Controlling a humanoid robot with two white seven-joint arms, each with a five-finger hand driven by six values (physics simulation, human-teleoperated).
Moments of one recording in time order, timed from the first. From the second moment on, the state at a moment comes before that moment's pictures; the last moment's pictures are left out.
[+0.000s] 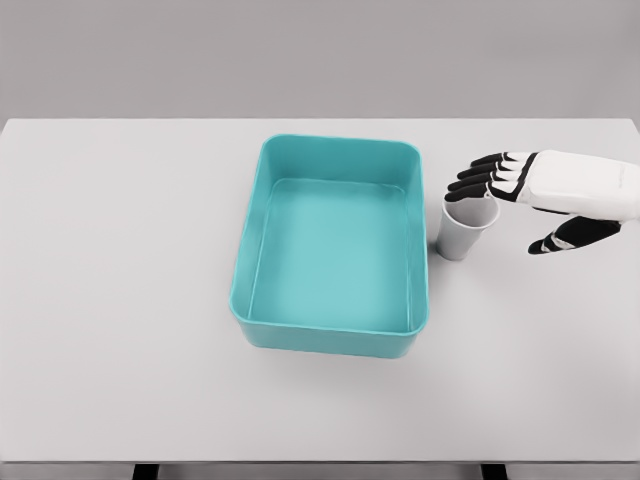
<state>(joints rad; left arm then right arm) 0.02 0.00 -0.06 -0.06 0.04 0.03 -0.04 -0.53 -1.12 0.49 -1.75 -0.07 -0.61 0.58</state>
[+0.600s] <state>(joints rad) 0.02 0.00 -0.06 -0.06 0.04 0.03 -0.04 -0.95 -0.99 0.70 -1.68 0.04 0.00 0.61</state>
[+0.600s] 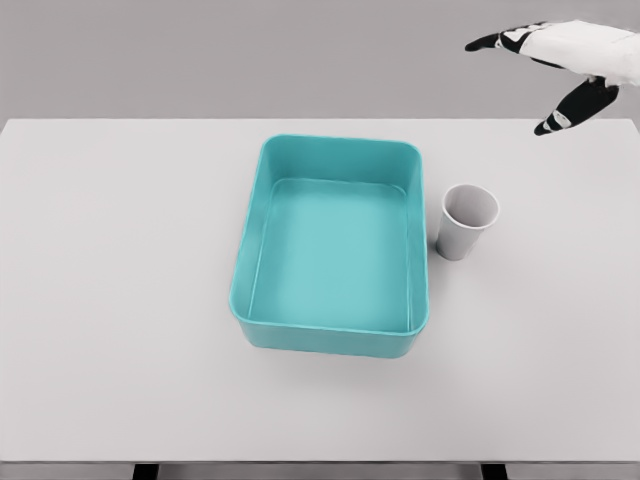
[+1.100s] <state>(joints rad) 0.02 0.00 -0.06 -0.06 0.04 0.03 -0.04 -1.25 -0.98 1.28 -1.65 -0.04 0.17 0.61</state>
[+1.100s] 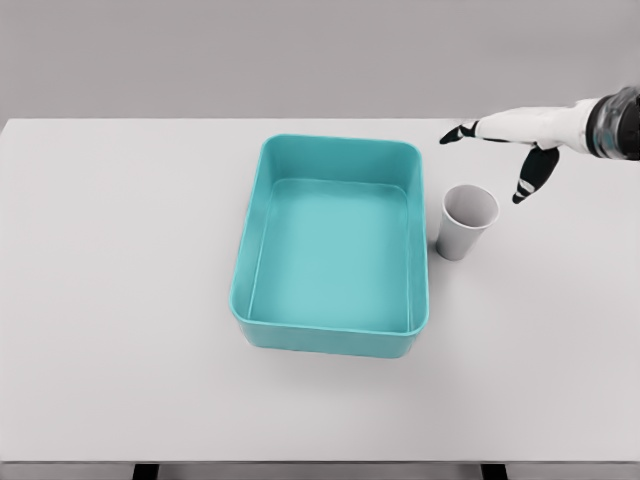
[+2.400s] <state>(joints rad) 0.02 0.00 -0.06 -0.06 0.04 0.03 -0.04 -1.25 -0.99 1.38 -1.65 -0.10 0.17 0.61</state>
